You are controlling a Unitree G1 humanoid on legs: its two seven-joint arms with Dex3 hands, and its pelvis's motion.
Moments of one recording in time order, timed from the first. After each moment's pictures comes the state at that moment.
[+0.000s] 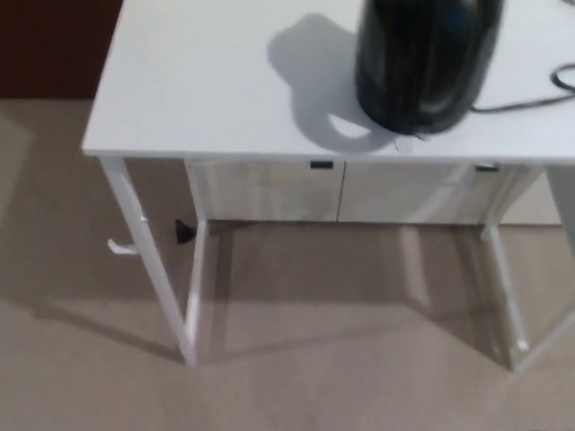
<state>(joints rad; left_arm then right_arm) 0.23 0.54 0.02 0.86 0.07 -0.29 -0.23 0.13 -0.38 -0.01 0.89 -0.08 -0.34 0.18</state>
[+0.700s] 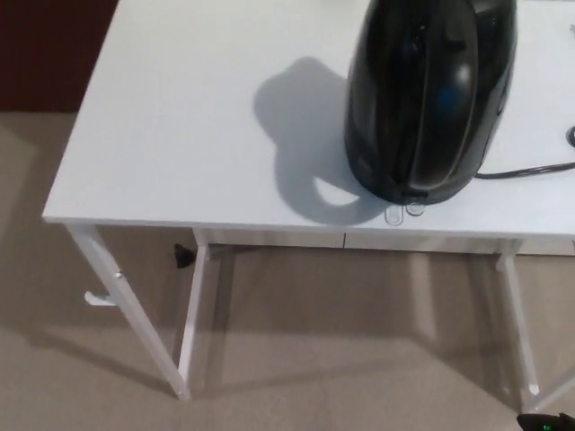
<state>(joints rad) 0.23 0.54 0.02 0.85 0.08 -0.30 -0.22 0.11 -0.38 0.00 0.86 -0.08 -0.32 0.19</state>
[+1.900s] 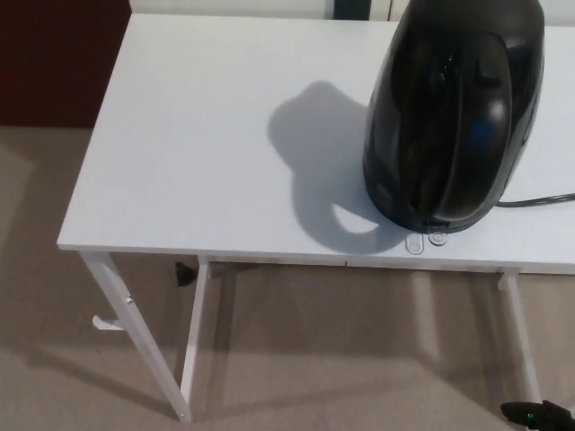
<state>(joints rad) 0.24 0.55 0.04 0.87 0.07 -0.30 -0.21 0.07 -0.36 0.02 0.84 -0.09 -0.28 0.19</state>
